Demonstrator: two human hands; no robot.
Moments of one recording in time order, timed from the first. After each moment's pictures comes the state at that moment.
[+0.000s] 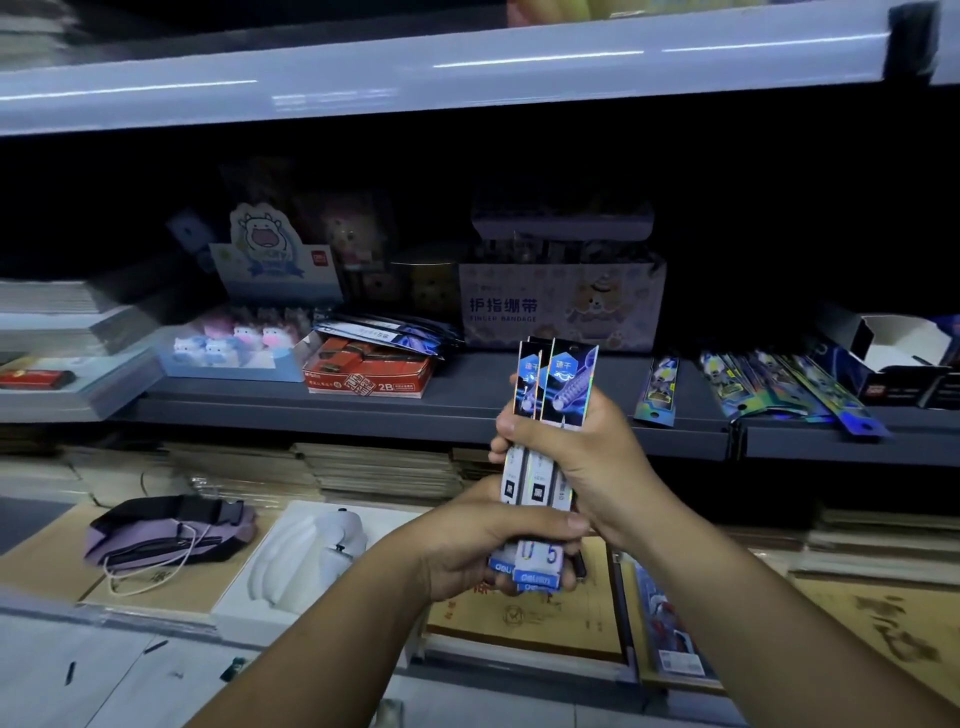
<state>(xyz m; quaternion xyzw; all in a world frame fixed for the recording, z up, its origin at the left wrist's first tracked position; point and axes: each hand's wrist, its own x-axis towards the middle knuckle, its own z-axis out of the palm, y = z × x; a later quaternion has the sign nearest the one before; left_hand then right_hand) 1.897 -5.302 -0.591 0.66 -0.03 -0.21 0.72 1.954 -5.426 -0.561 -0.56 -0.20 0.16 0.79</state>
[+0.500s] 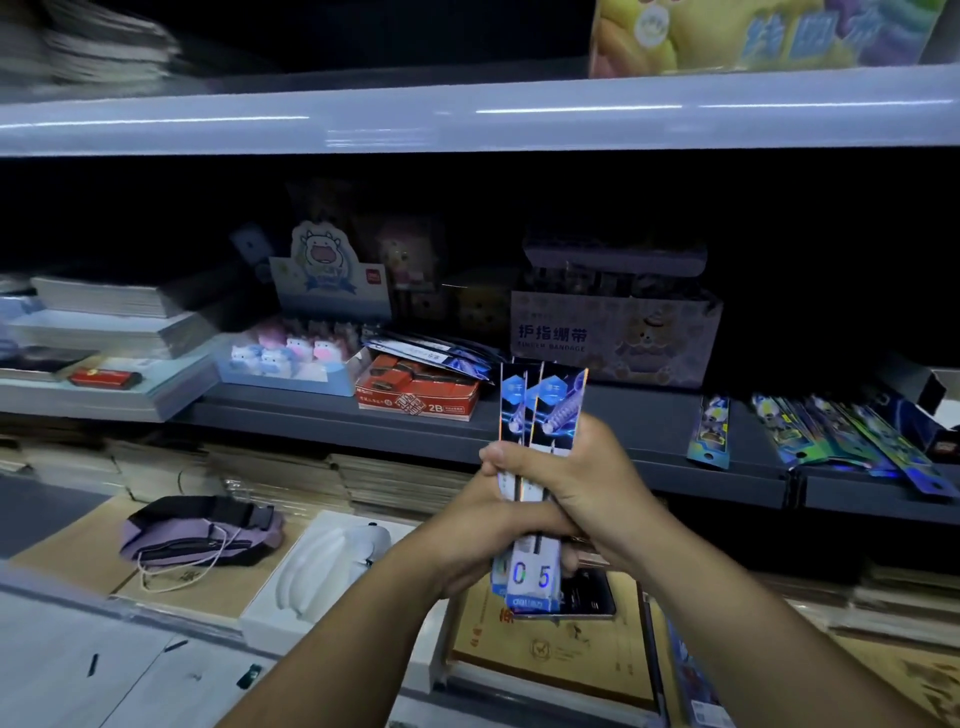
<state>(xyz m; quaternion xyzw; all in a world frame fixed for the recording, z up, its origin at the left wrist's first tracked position) 1.893 -5.275 -0.575 0.66 -0.04 -0.06 0.75 1.949 -5.389 -0.548 -0.66 -0.26 0.15 0.69</state>
